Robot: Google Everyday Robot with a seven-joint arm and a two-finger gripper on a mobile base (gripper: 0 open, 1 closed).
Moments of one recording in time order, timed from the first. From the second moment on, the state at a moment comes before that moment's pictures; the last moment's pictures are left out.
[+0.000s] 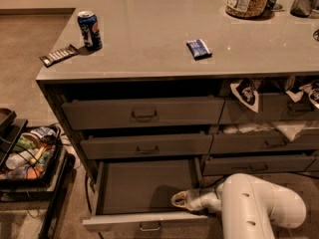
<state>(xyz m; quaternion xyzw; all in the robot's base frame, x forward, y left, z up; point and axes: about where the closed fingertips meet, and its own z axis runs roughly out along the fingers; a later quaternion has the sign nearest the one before) 0.545 -0.091 0.162 -0.61 0.62 0.29 0.40</state>
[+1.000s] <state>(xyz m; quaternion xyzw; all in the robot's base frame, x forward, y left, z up) 0.522 -0.093 0.222 -0.64 0.59 0.26 0.41</state>
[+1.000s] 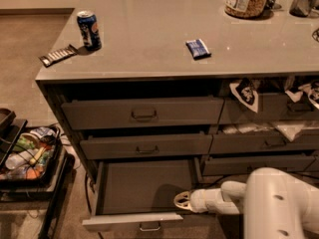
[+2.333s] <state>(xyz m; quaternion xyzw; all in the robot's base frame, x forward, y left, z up) 0.475 -0.130 0.250 -0.65 0.59 0.20 0.45</state>
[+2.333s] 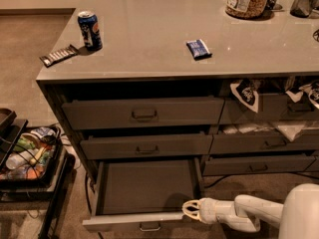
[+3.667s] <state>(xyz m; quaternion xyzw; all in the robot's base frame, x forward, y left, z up) 0.500 -0.148 0.362 -0.69 0.57 0.08 0.44</state>
